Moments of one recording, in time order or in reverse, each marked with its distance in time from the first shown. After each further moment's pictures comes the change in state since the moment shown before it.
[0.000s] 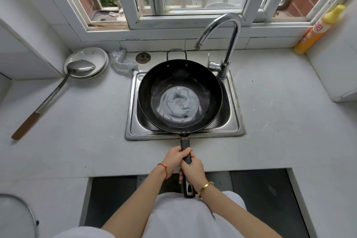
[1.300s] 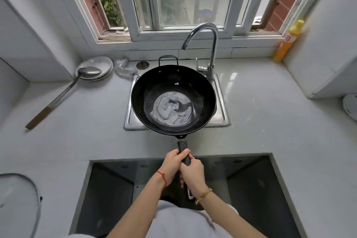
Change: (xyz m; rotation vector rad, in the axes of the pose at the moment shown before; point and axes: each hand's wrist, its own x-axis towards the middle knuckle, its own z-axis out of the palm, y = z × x) left_hand -0.087 -0.037 0.060 -0.089 0.081 0.146; right_hand -0.095 0.039 -0.027 0.037 0.130 -0.151
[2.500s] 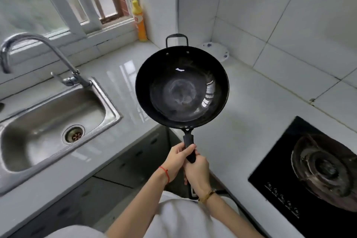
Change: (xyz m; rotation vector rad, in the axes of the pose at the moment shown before) left_hand -0.051 -0.056 0.303 0.323 -0.645 -0.056; right_hand -0.097 0.113 -0.258 0.282 0.636 0.082
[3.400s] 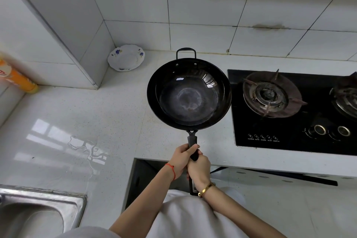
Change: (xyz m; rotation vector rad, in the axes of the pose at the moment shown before) left_hand 0.102 0.026 0.011 0.381 -0.573 -0.340; right_hand 0.065 -0.001 0.034 0.347 0.653 0.440
